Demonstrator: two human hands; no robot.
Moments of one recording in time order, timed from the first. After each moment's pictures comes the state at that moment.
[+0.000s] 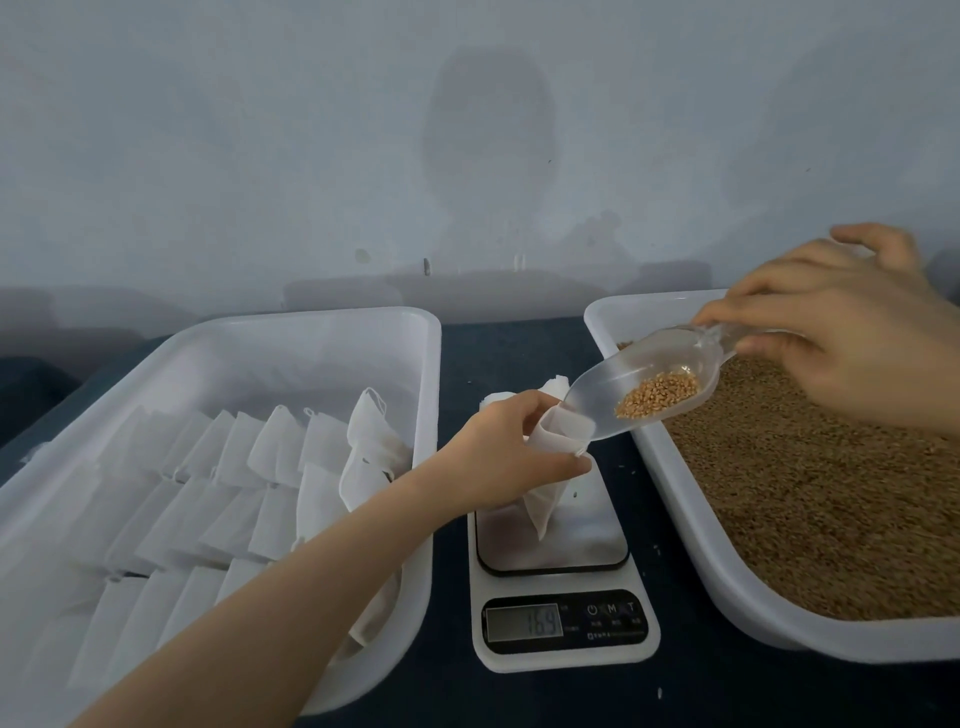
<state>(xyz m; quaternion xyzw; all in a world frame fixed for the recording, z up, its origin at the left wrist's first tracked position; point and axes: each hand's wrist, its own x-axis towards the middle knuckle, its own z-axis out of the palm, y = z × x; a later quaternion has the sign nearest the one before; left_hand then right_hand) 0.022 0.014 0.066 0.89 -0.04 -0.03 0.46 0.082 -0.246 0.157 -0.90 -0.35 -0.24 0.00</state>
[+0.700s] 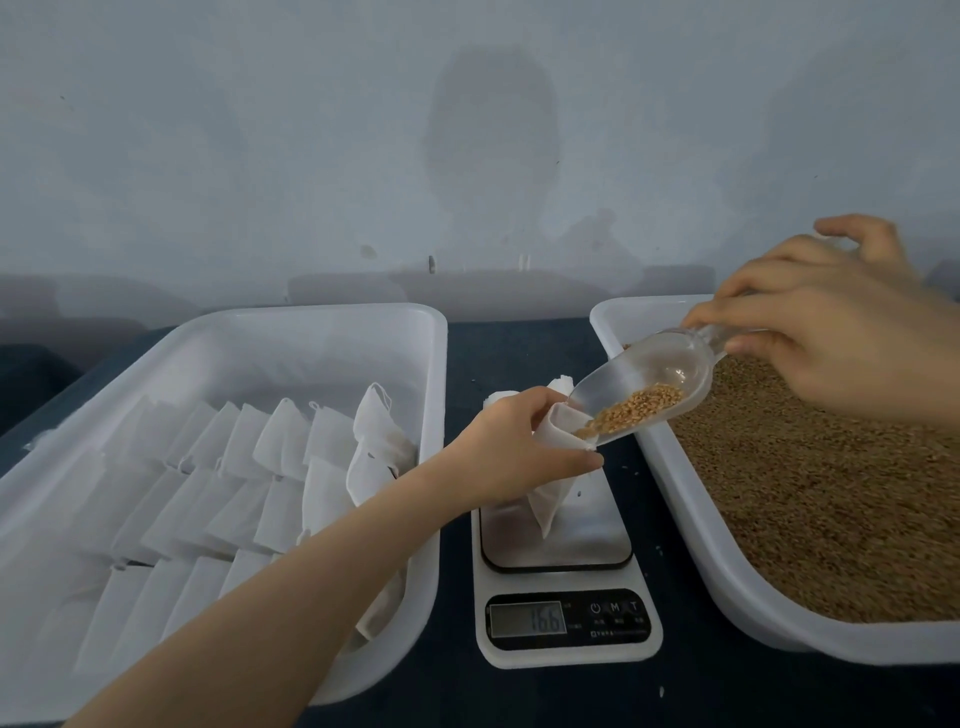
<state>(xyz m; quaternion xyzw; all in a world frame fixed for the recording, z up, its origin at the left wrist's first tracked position) 0.024 0.015 0.063 0.88 -0.05 -0.02 0.48 0.081 -0.230 0.166 -0.88 -0.39 -0.25 -0.04</state>
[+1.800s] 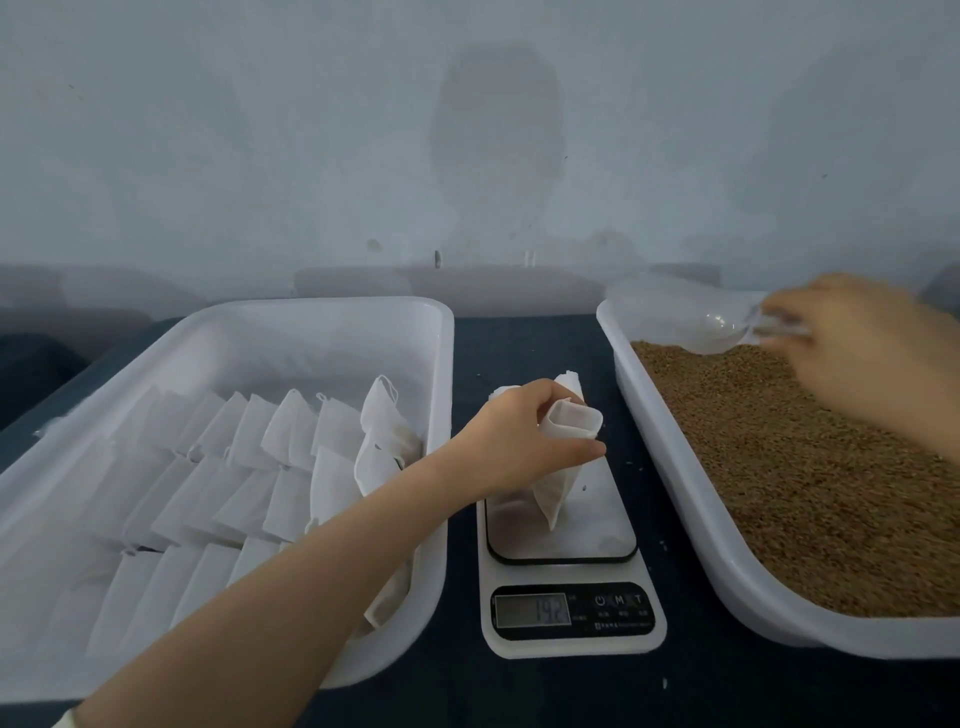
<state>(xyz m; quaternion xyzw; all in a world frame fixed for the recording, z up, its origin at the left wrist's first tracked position) 0.022 0.015 0.065 0.88 -0.04 0.00 0.47 0.101 -0.243 0.142 -0.97 -0.17 -0.19 0.03</state>
